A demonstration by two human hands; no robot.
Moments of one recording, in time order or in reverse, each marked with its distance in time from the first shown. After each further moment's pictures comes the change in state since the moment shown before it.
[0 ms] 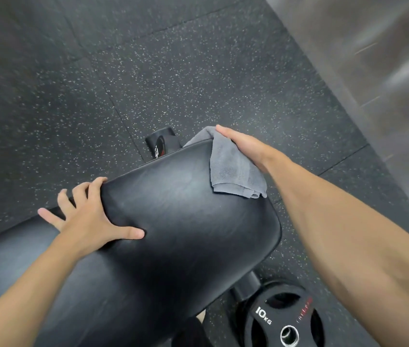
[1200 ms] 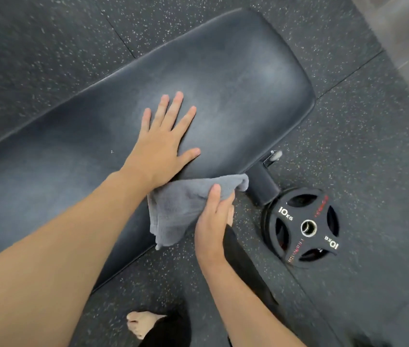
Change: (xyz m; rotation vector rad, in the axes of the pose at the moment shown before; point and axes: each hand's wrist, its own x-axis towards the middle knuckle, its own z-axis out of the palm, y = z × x) left_hand -0.087 -0.048 0.051 0.179 0.044 0.795; right_hand -0.184 0.208 0.374 0.390 0.707 0.071
